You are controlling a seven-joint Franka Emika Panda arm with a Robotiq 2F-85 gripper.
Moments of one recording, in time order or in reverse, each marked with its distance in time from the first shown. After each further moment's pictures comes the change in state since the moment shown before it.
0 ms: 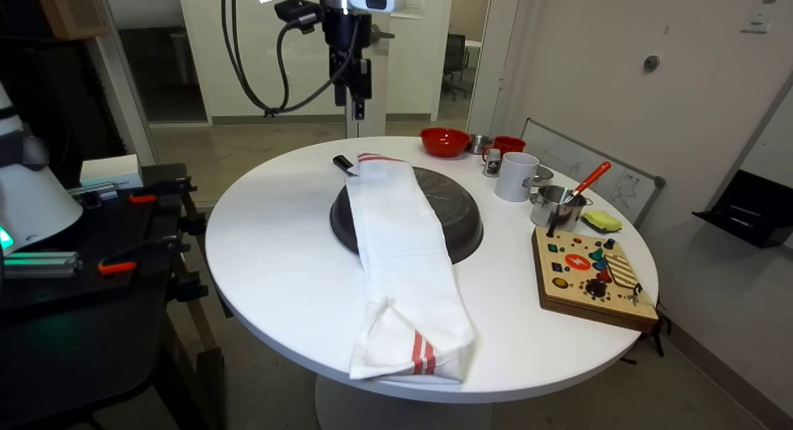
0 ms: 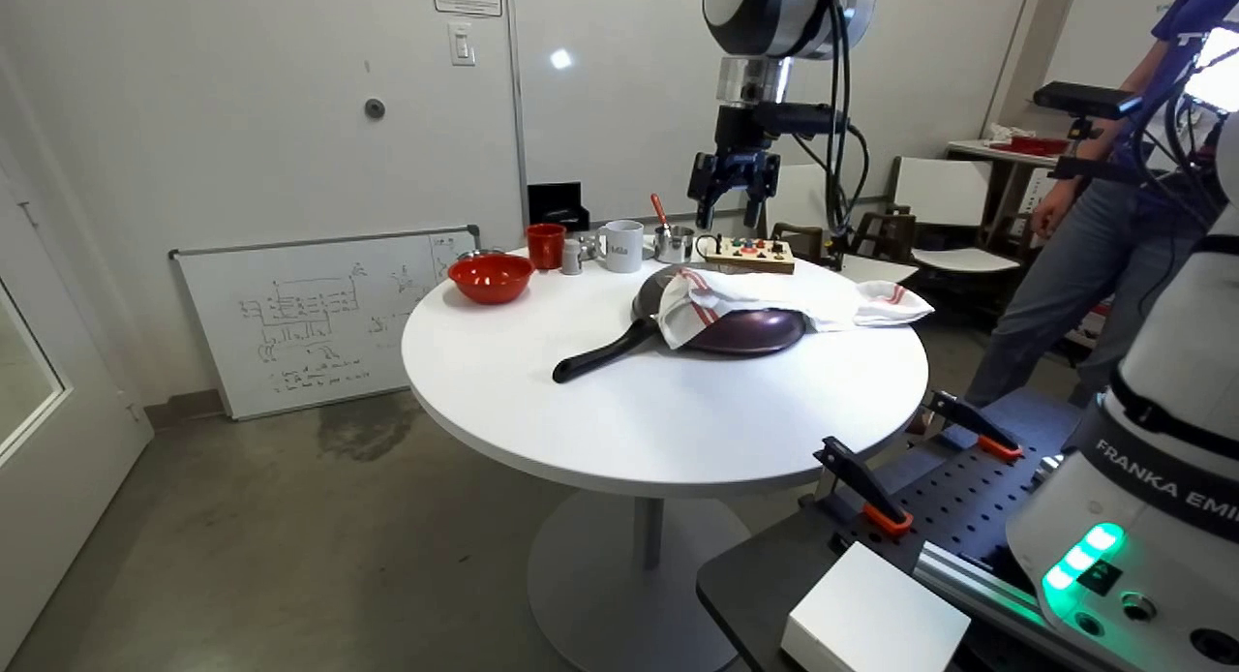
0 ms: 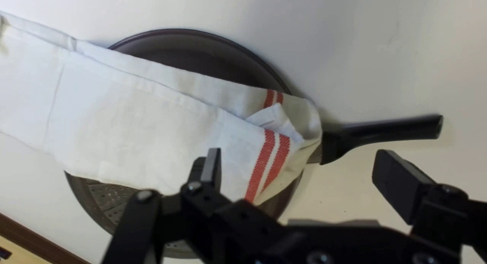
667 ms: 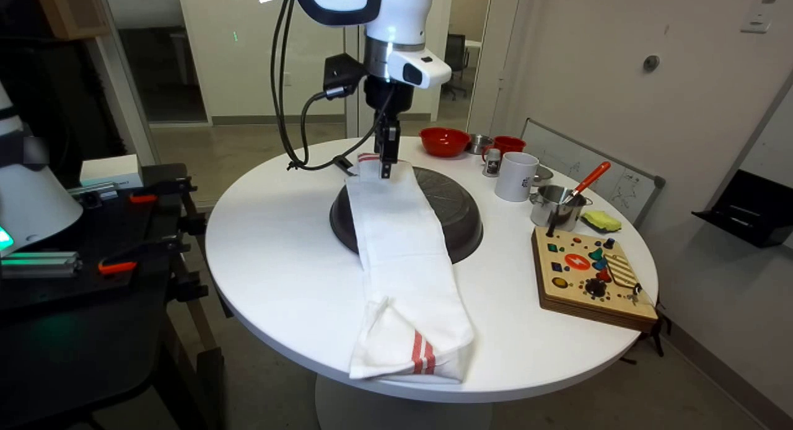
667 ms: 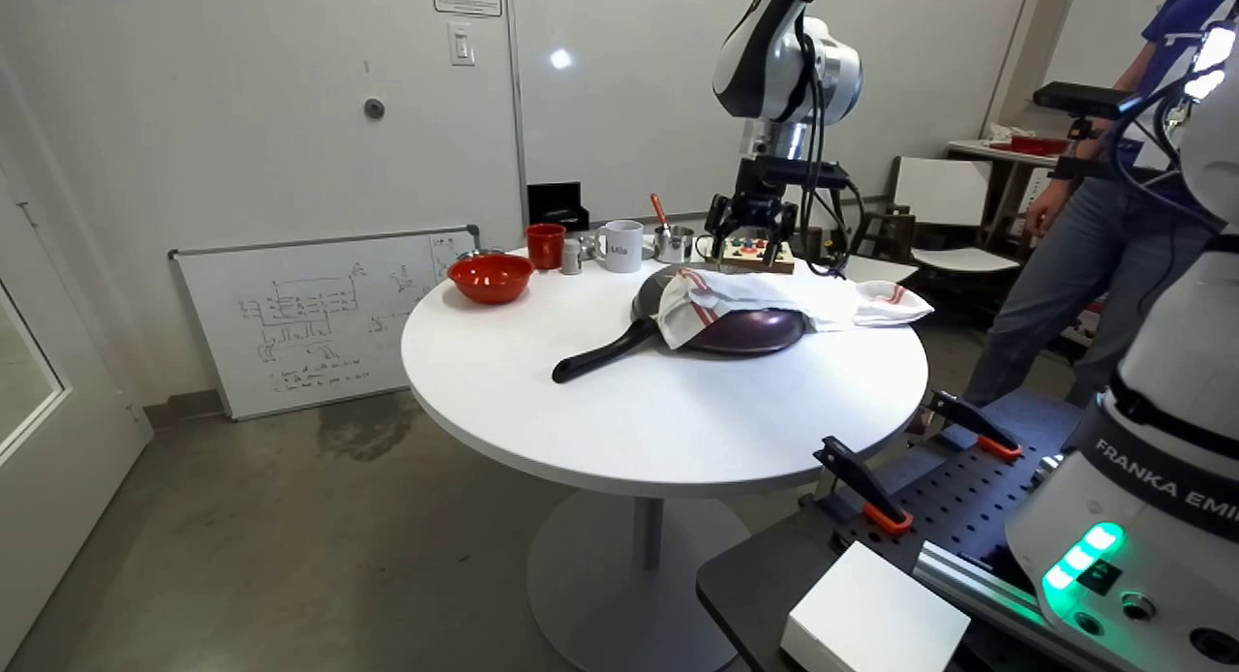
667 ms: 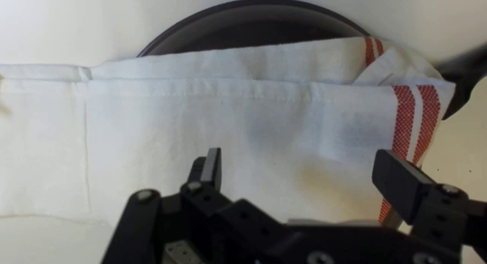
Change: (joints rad) arm -0.143 0.285 -0.008 0.183 0.165 0.046 0.039
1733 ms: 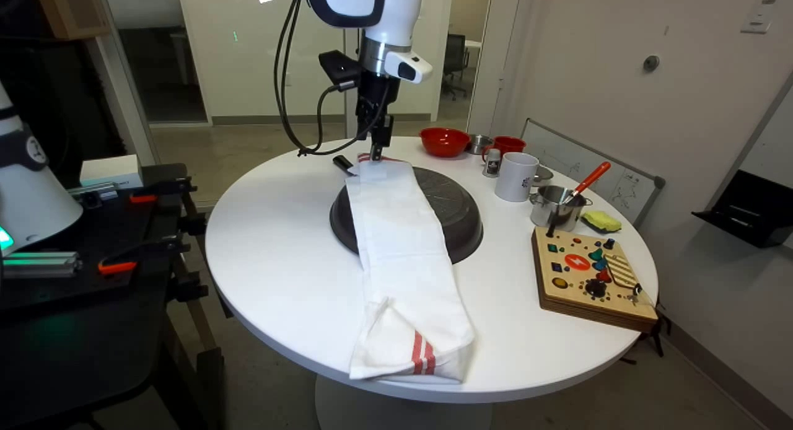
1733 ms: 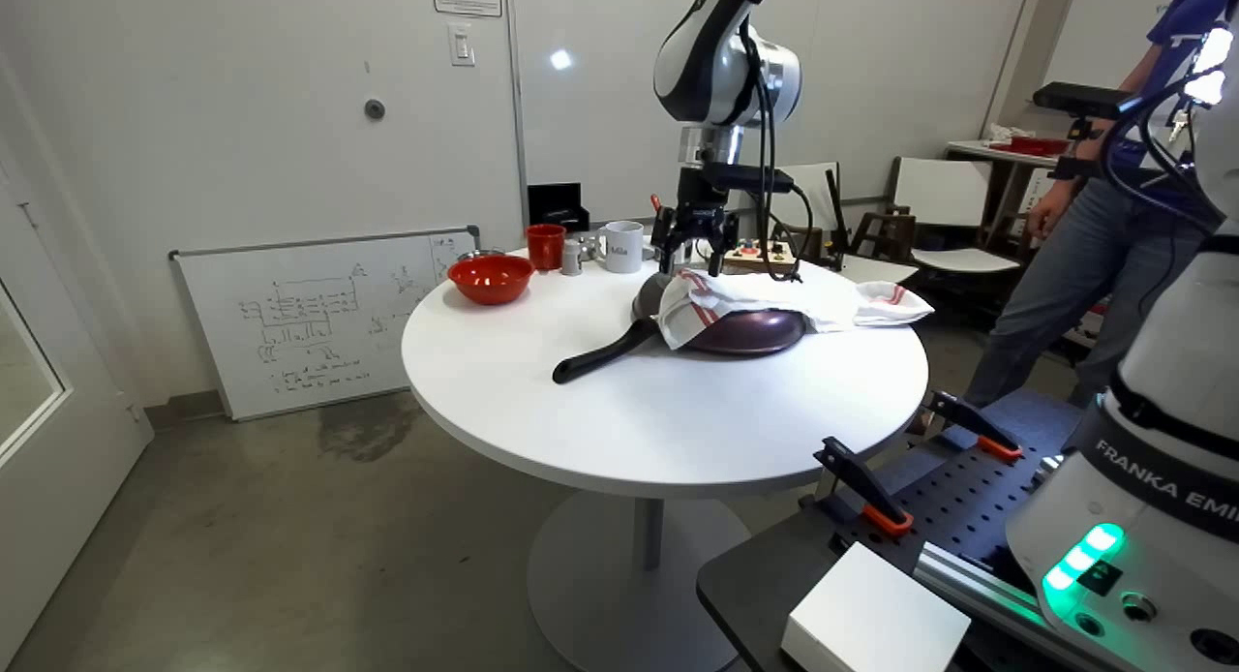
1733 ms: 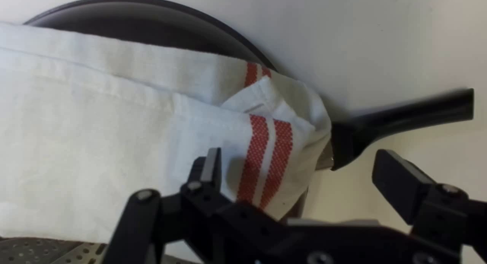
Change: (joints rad) arm 0.068 0.047 0.101 0.065 -0.066 -0.081 -0.027
